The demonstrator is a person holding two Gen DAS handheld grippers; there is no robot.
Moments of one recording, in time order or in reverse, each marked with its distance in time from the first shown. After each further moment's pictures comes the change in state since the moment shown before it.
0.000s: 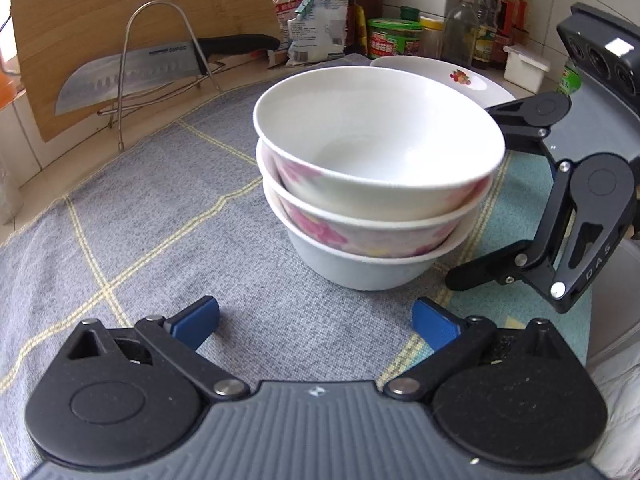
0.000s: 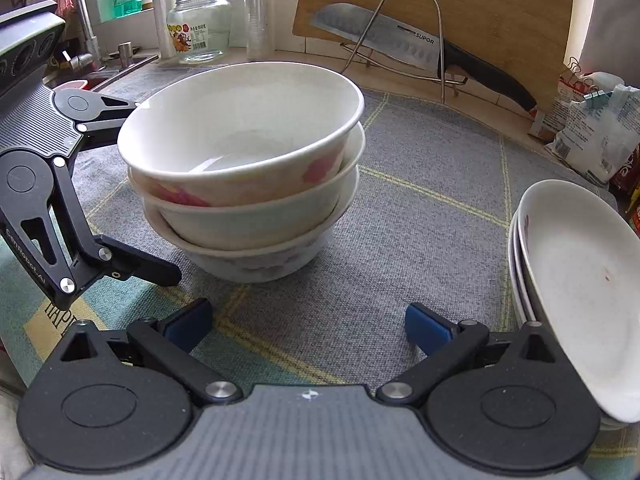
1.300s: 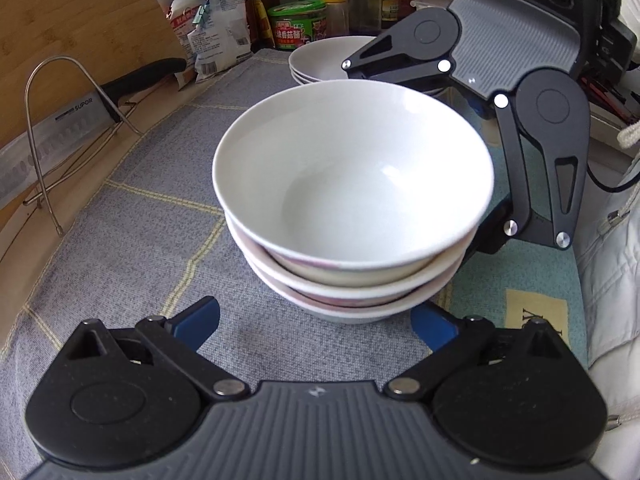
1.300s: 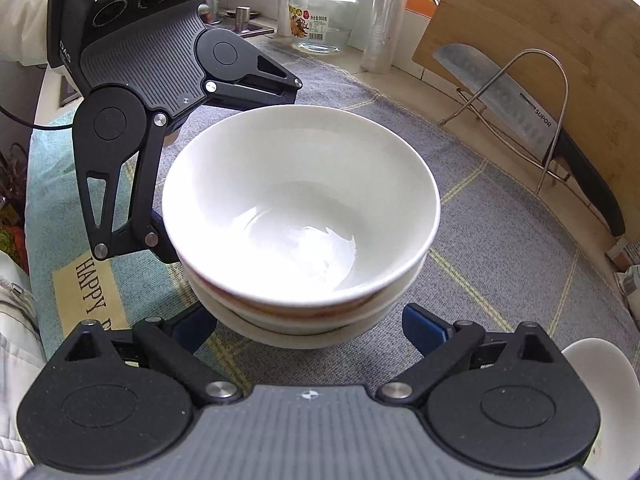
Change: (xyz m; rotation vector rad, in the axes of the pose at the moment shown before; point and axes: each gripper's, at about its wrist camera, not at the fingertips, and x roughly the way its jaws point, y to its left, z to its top) left arm 0.011 0.014 0.035 0.296 0.066 -0.171; right arm 0.010 -0.003 0.051 -0.377 0.049 0.215
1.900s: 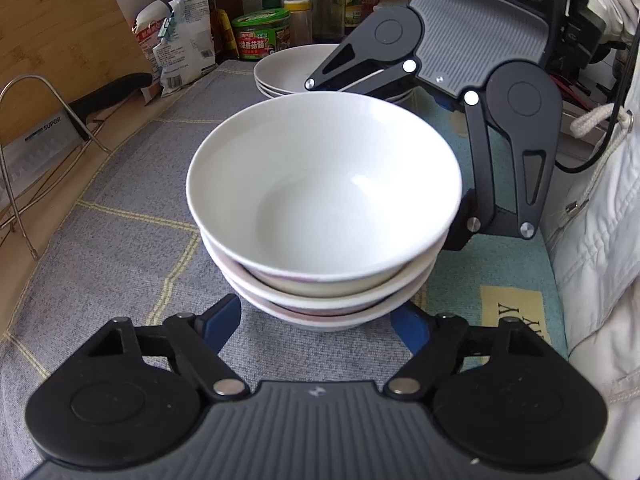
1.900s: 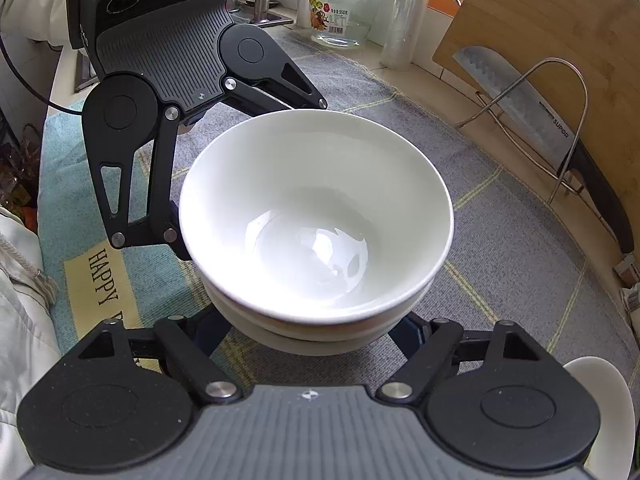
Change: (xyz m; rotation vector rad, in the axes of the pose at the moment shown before) left arm -0.003 0.003 0.003 0.054 -0.023 -0.100; right arm -0.002 0.003 0.005 -0.044 0.042 0.032
